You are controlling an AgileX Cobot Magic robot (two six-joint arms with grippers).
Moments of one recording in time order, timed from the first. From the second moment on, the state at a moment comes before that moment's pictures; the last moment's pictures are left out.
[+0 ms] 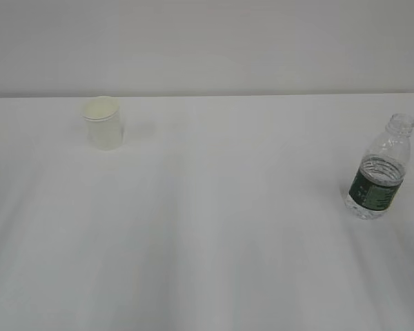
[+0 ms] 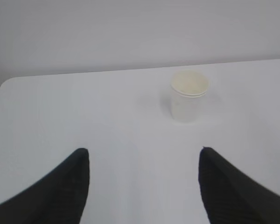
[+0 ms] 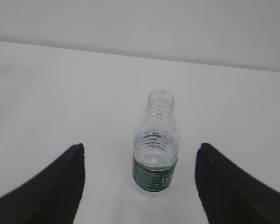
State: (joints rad) left arm -0.04 0.85 -0.46 -0.04 0.03 0.02; right arm 0.11 0.73 -0.40 -0.08 0.14 -0.05
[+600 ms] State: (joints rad) left arm -0.18 1.11 -0.46 -0.07 -0.13 0.02; right arm 0.11 0.86 -0.39 -0.08 0.03 -0.05
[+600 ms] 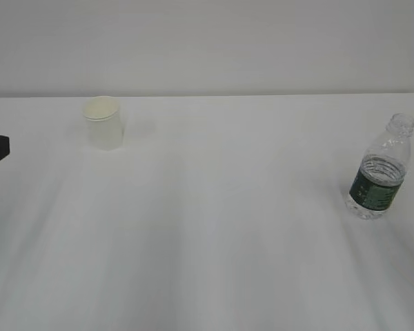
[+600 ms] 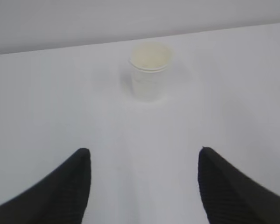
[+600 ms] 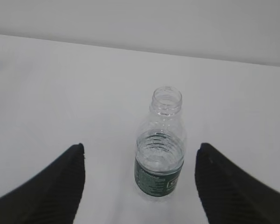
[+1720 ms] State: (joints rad) left arm -0.18 1.29 -0.21 0.13 -0.67 -0.20; right arm 0.11 1.13 -0.21 -0.12 -0.48 0.10
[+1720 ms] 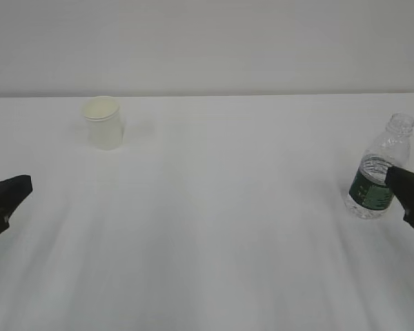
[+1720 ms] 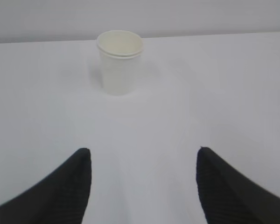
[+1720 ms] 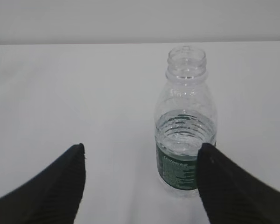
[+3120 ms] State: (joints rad) left arm -0.18 1.65 -0.01 0.19 -1.14 -0.17; right arm 0.11 1.22 0.01 -0.02 -0.82 0.07
